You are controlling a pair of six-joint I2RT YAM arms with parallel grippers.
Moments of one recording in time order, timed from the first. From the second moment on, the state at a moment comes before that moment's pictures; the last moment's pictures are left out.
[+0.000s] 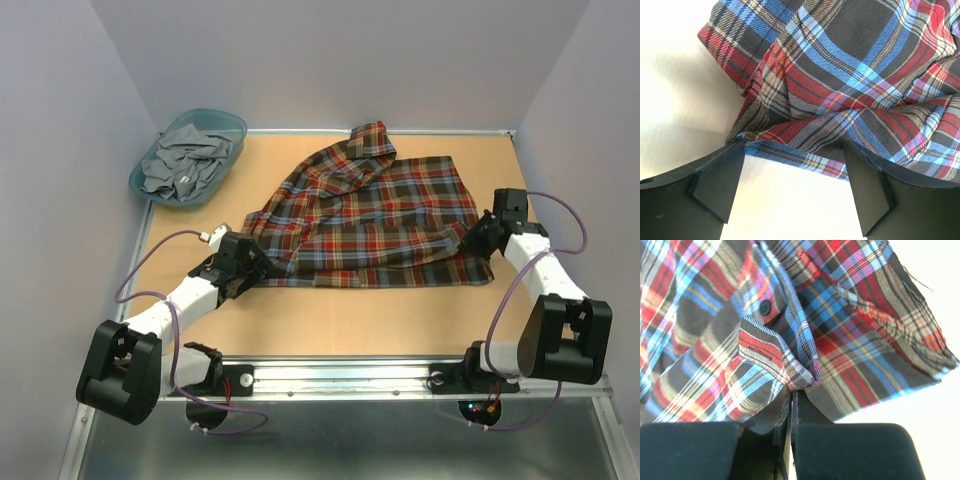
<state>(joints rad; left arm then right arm) -0.36 1.14 0.48 -0.26 -0.16 -0.92 -0.14 1.31 0.83 -0.50 -0.04 0.66</state>
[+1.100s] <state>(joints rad) -0.36 1.14 0.49 -0.32 -0.20 -0.94 -0.15 1.26 0.86 -0.76 0.00 0.66</state>
